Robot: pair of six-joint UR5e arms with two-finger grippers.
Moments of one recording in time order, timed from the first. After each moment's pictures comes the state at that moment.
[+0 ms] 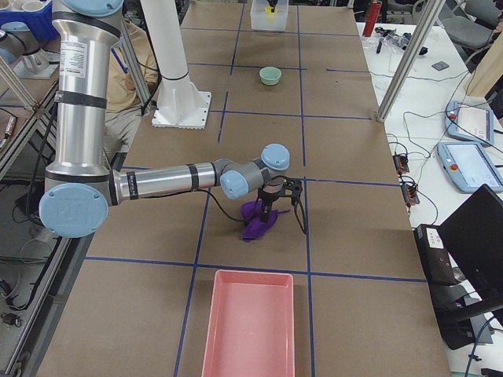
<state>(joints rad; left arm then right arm) -1.50 -1.48 -1.28 -2.05 -2.44 0.27 1.09 -1.68 1.76 -1.27 2.28 0.73</state>
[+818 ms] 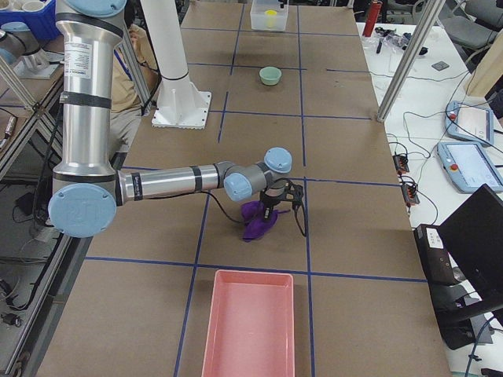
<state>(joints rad) -1.48 -1.50 -1.58 -2.00 -2.45 -0.02 1.07 -1.65 1.73 -1.27 2.26 0.78</state>
